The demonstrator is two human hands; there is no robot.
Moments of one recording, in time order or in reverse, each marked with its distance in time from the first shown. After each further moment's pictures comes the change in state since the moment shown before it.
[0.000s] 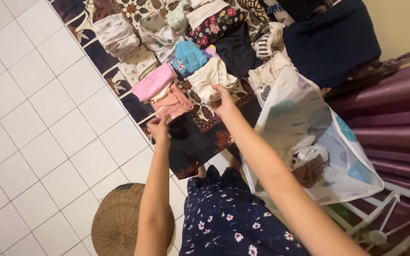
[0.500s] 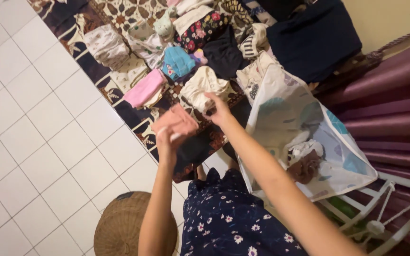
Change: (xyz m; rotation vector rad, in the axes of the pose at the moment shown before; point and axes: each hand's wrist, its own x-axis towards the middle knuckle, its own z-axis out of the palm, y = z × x) left_hand -0.157 0.105 -0.050 -0.695 -0.481 -0.096; right_hand -0.052 -0.004 -0.019 -0.167 0.003 -0.070
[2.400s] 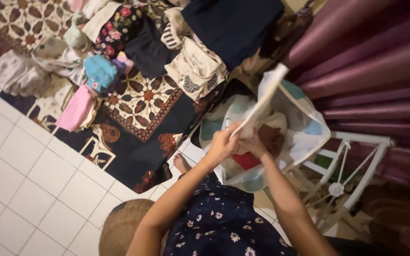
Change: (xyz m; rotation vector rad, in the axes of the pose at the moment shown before) left_hand -0.141 -0.153 0.268 0.907 -0.828 0.289; right_hand -0.053 0.033 -0.494 -0.765 0.067 -0.593
